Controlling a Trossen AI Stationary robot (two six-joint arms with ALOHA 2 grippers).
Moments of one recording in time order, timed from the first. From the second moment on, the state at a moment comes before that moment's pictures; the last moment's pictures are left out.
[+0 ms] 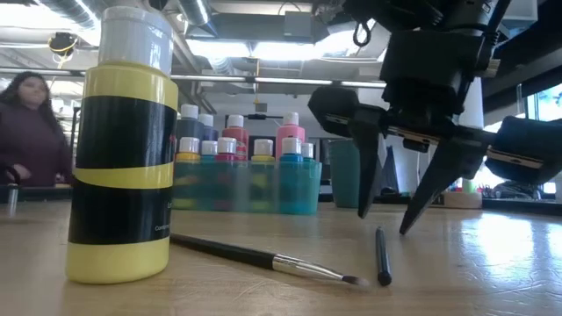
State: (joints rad) left arm -0.42 1.13 0.94 -0.18 -0.64 -0.46; right arm 0.38 1.87 1.06 -0.32 0.04 -0.72
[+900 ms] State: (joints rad) left arm -0.49 1.13 0.94 -0.18 -0.65 -0.48; right arm 0.32 1.95 1.18 -0.49 -0.05 -0.72
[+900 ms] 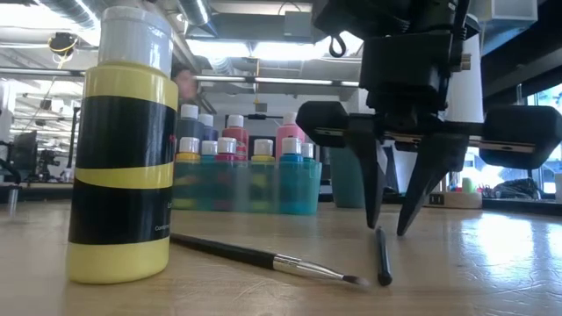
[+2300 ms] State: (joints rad) left arm -0.51 1.13 0.94 -0.18 -0.69 -0.49; right arm 0.29 1.99 1.20 -0.54 -0.09 -0.64
